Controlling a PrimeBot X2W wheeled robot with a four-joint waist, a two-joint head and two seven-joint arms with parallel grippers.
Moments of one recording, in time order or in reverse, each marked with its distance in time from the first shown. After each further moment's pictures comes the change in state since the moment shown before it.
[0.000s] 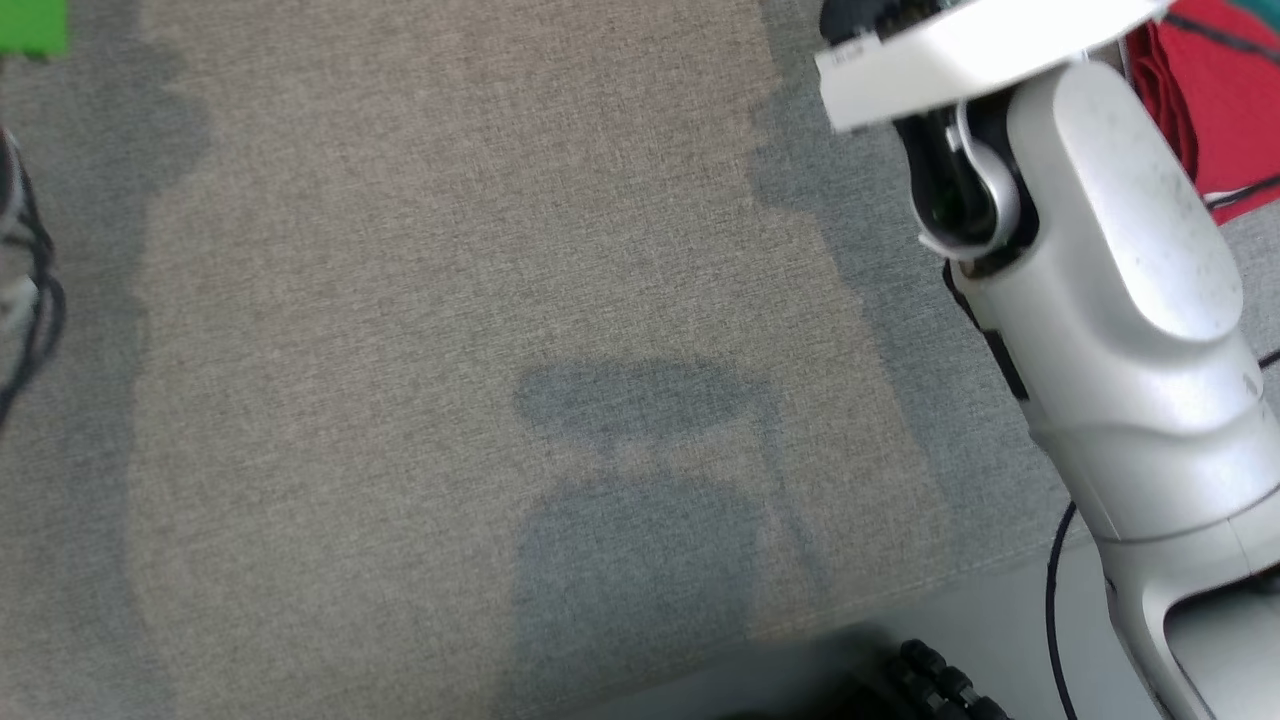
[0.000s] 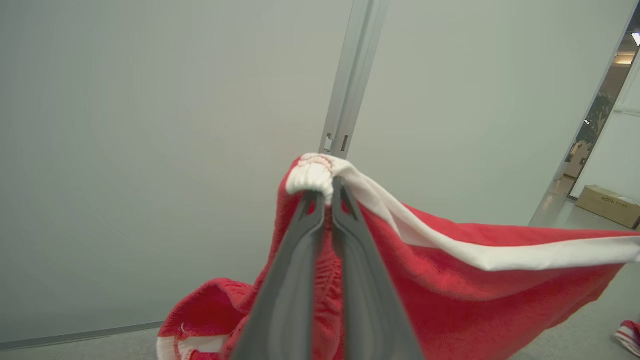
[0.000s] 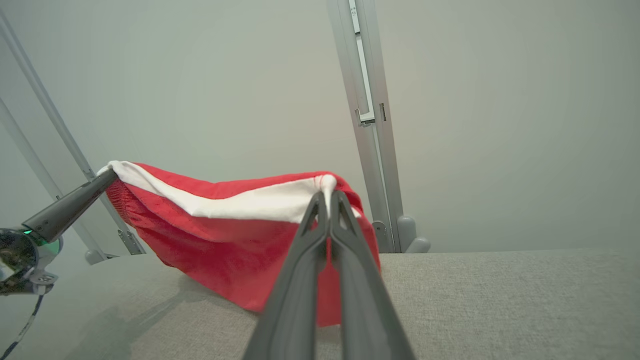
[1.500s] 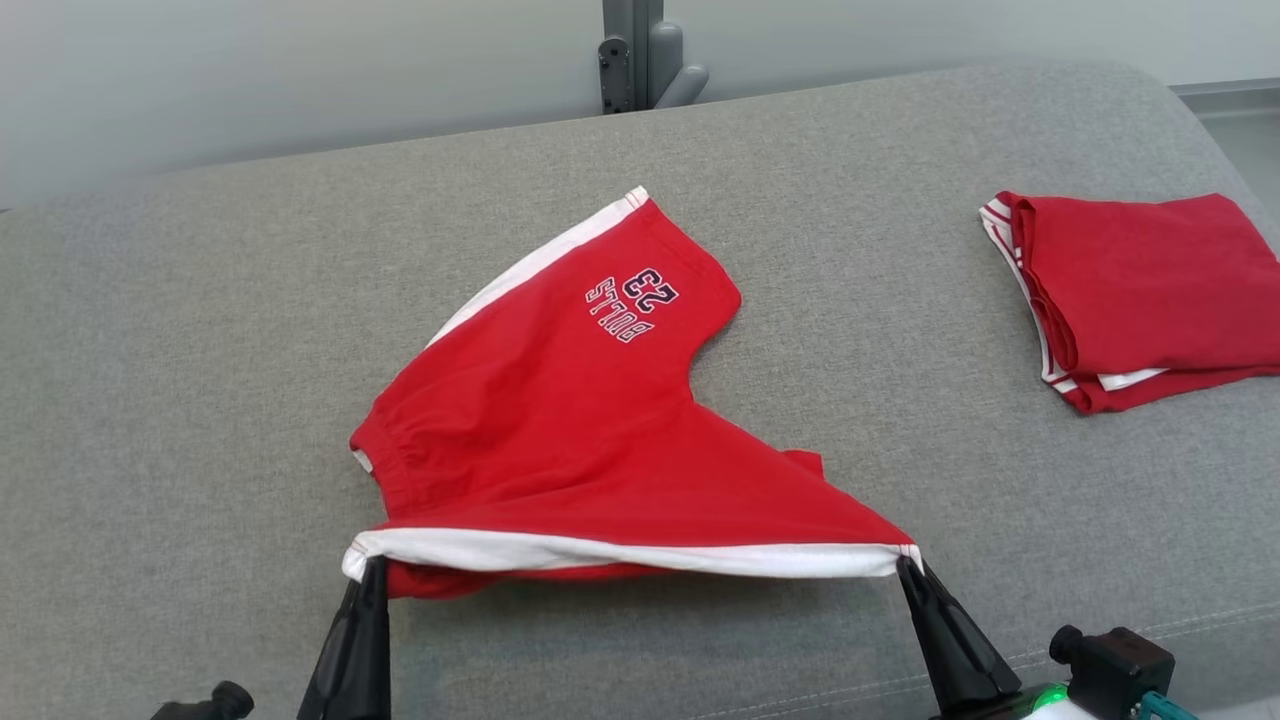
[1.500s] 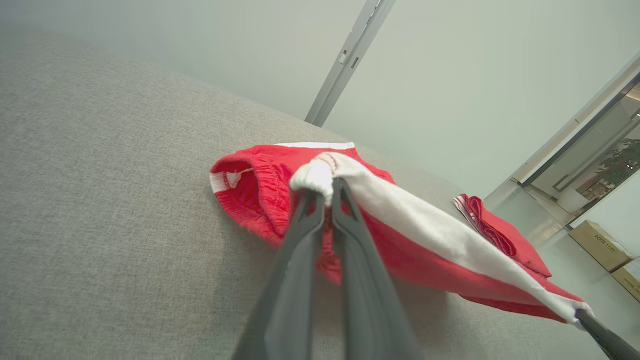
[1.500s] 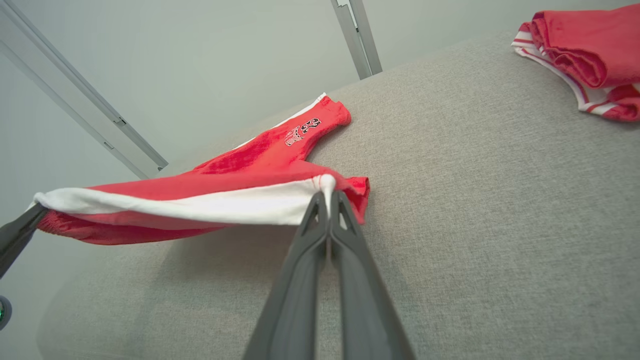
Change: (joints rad) left arm 1.305 -0.357 0.159 -0.403 0.106 0.000 0.000; right arm 1.240 -0.064 -0.090 -0.337 -0.044 0.000 0.009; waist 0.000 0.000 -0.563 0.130
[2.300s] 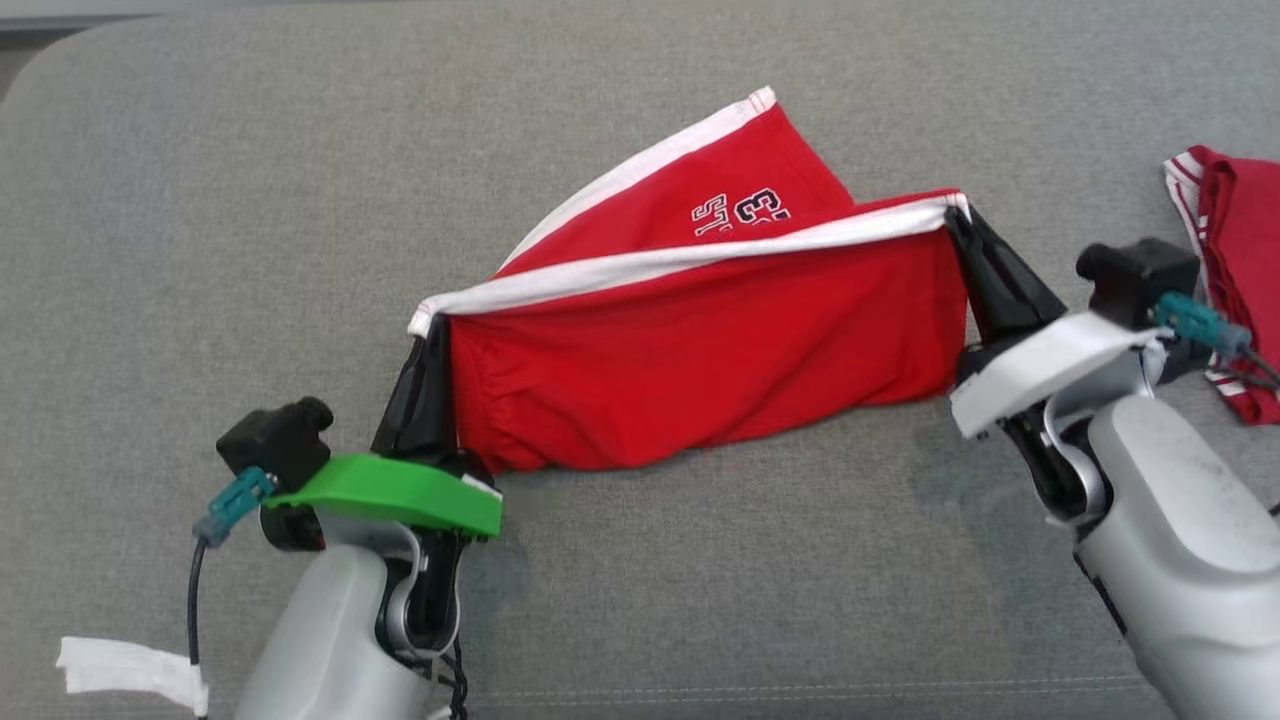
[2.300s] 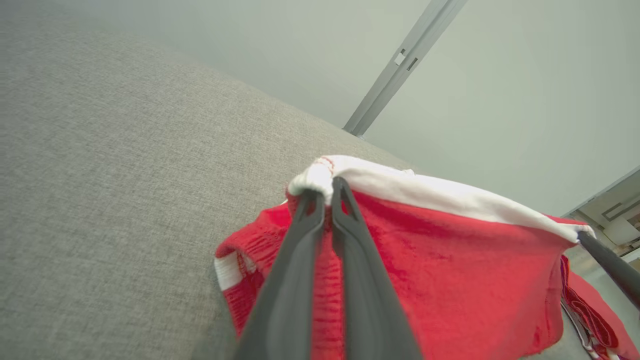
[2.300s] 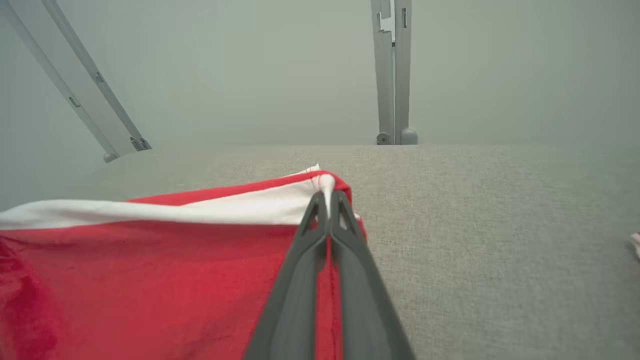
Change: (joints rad) left arm -0.559 -0.089 -0.094 0.460 -0.060 0.026 0.000; right arm -0.697 -0.121 0.012 0.415 -0.002 0.000 0.061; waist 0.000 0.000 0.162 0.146
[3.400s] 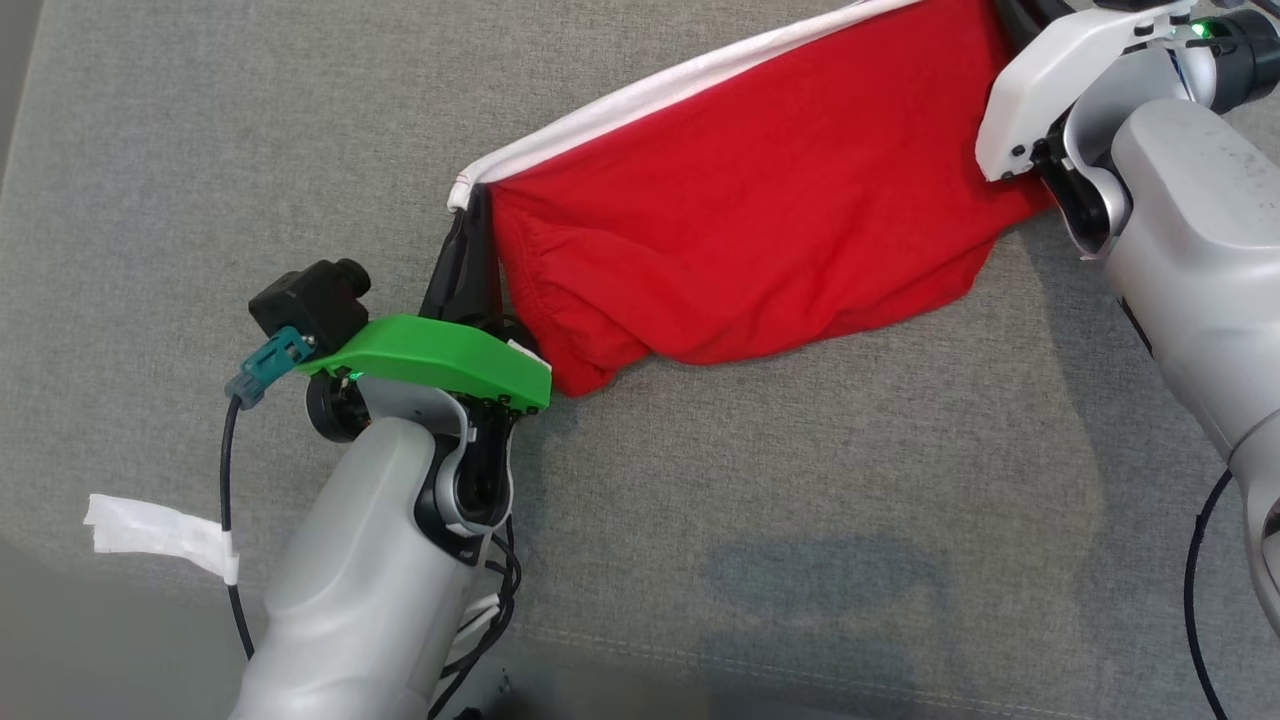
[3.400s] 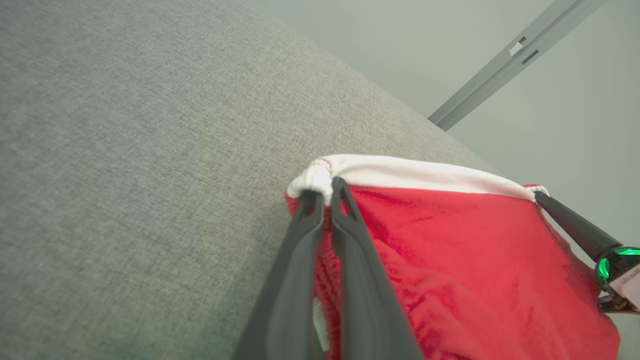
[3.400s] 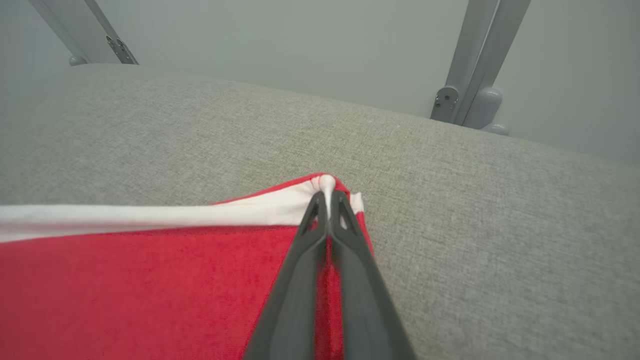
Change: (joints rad) left arm -0.268 -0.002 -0.177 0.072 -0.225 0.187 0.000; right arm -0.716 -0.009 0.417 0.687 0.172 0.000 0.012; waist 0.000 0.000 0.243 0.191
